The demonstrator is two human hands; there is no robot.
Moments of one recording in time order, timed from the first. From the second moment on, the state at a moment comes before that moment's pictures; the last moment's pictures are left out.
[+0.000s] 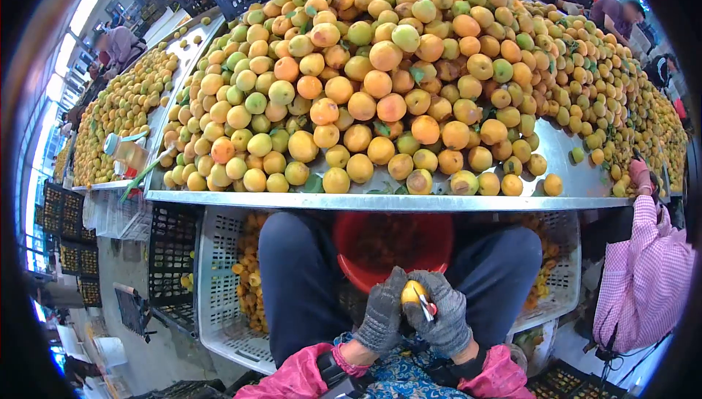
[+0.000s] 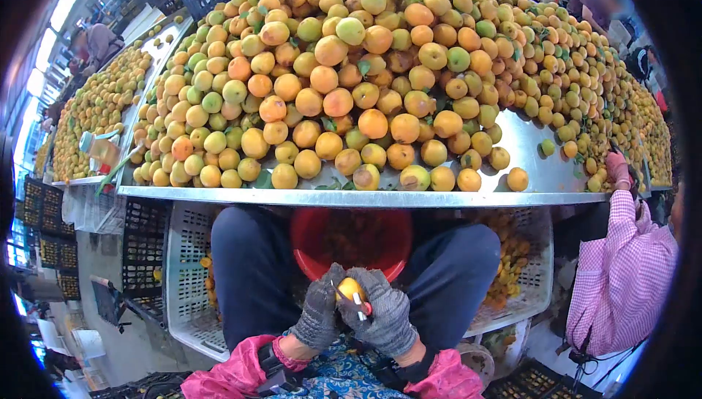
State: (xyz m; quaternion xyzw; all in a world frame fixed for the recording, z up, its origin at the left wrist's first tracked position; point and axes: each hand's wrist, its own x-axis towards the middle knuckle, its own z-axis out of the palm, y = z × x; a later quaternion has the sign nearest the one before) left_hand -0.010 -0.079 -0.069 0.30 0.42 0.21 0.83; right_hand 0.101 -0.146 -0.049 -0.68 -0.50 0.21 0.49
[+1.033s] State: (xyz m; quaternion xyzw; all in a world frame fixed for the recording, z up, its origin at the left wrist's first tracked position) left_hand -0.017 -0.047 -0.068 0.07 0.29 0.18 0.94; right_hand 0.105 -0.133 -0.073 -0.38 0.12 0.60 0.70
